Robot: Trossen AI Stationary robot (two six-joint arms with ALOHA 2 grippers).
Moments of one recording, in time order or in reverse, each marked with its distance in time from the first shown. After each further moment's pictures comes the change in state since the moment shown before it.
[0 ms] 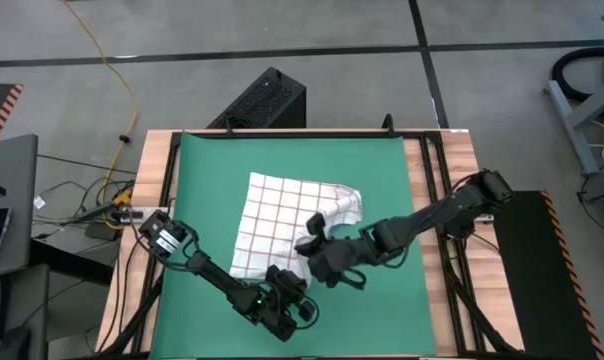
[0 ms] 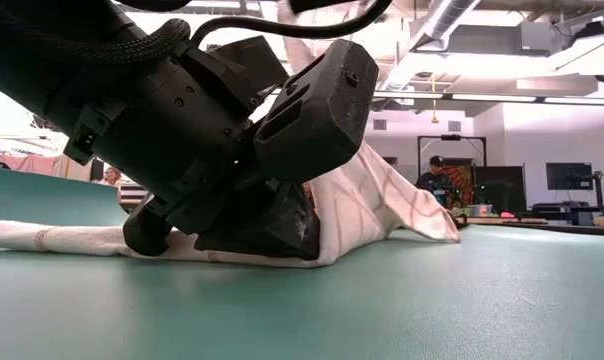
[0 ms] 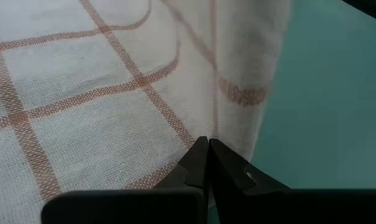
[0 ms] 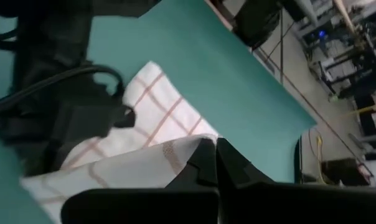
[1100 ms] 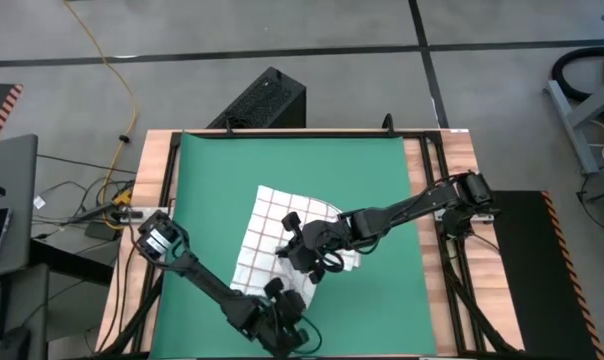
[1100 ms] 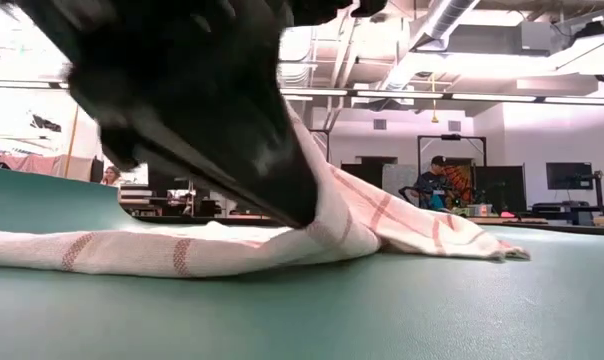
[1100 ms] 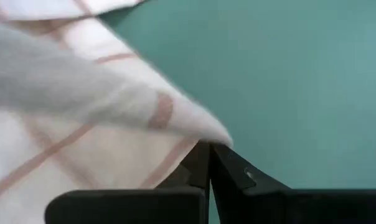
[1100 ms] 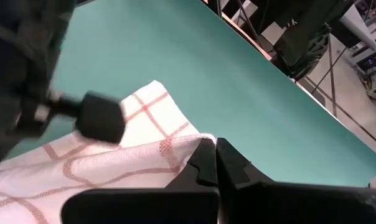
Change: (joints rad) left arm -0.069 -0.065 0.206 -0.364 0.219 0.189; right arm -0.137 0.134 0.076 0.107 -0.354 -0.016
